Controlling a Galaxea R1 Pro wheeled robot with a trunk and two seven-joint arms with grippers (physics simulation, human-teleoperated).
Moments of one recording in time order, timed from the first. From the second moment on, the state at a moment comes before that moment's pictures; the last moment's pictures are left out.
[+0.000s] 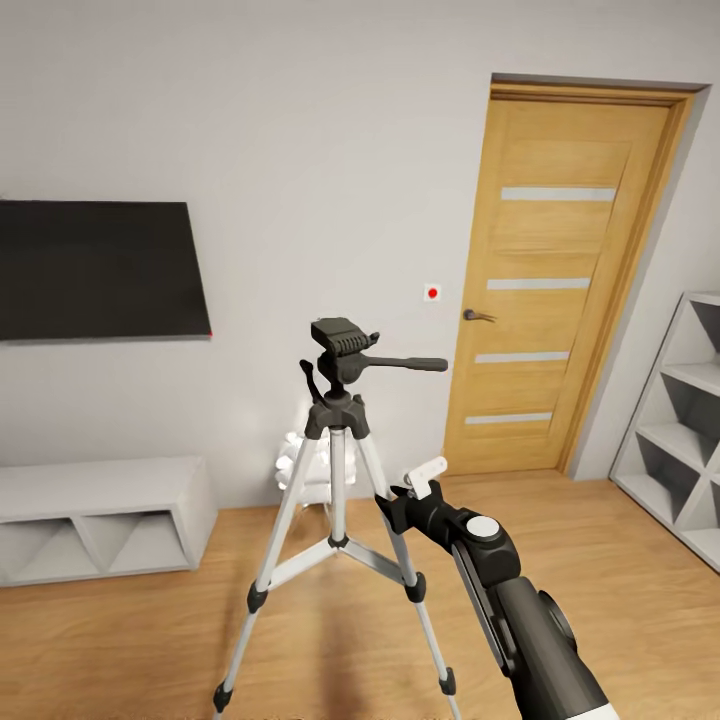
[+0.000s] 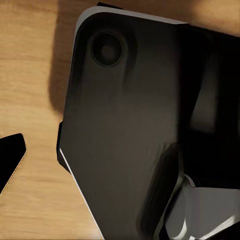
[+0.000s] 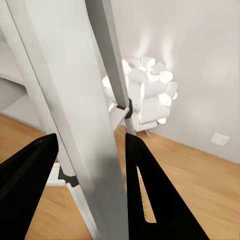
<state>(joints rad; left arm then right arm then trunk) 0.01 -0.02 0.00 -0.03 0.22 -0.04 0.00 -0.42 0.10 0.19 -1.43 0.20 0.57 0.38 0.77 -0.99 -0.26</state>
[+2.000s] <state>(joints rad) 0.01 -0.02 0.00 -0.03 0.22 -0.04 0.00 -0.42 0.11 0.19 -1.28 0.21 0.46 0.35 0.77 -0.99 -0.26</state>
